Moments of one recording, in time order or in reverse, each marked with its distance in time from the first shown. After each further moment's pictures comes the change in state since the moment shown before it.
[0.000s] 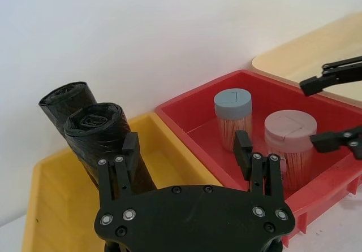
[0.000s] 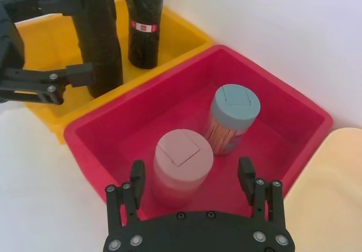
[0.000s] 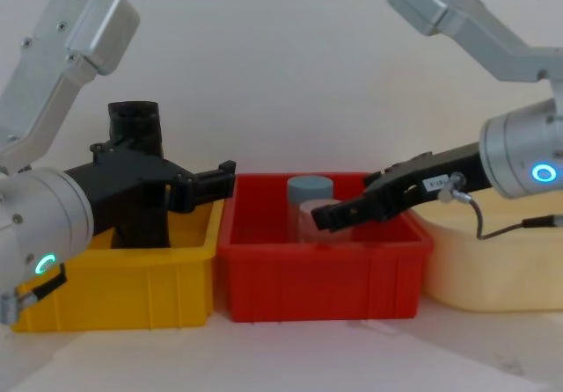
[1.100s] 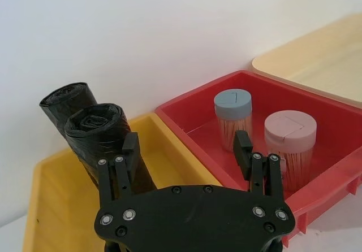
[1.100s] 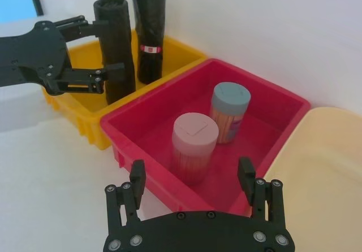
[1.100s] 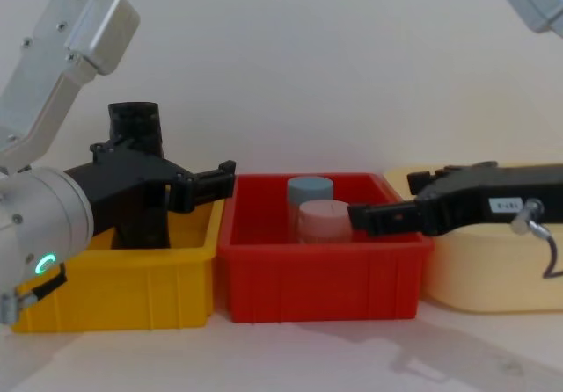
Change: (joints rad) left arm 0.000 0.000 0.000 0.000 0.000 0.000 0.000; right arm -0.287 0.064 0.144 -0.240 0.063 -0.135 -0.078
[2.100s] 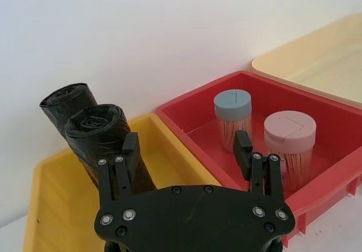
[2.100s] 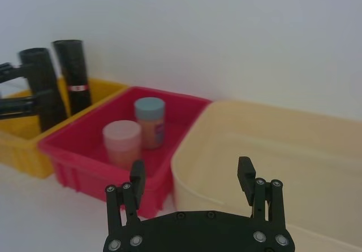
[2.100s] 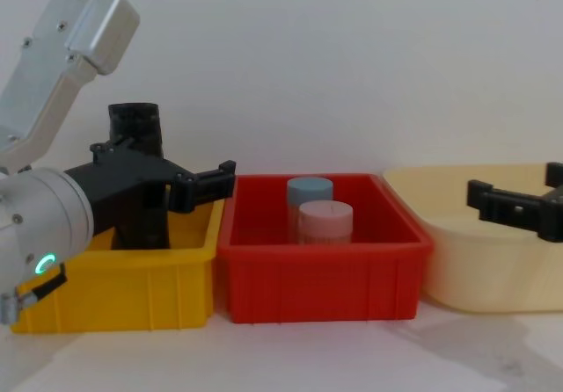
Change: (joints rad) left arm 0.000 0.000 0.000 0.000 0.000 0.000 0.000; right arm -0.316 -0.028 0.180 -0.122 0.030 -0.286 -0.239
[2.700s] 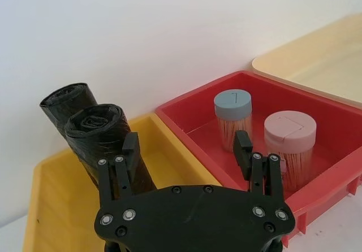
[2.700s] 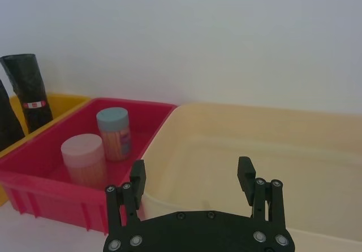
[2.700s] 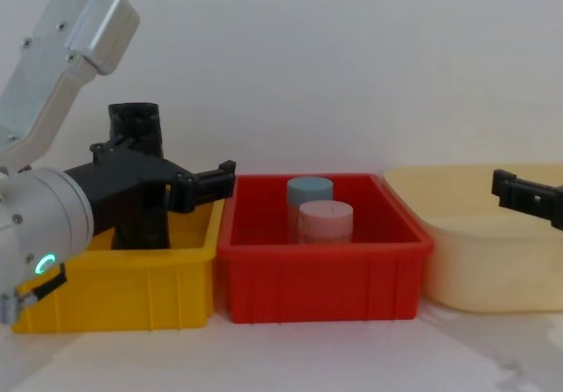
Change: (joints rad) left arm 0.000 0.000 0.000 0.000 0.000 0.000 0.000; right arm 0.011 -0.056 0.014 0.041 -0.009 -0.032 -0.106
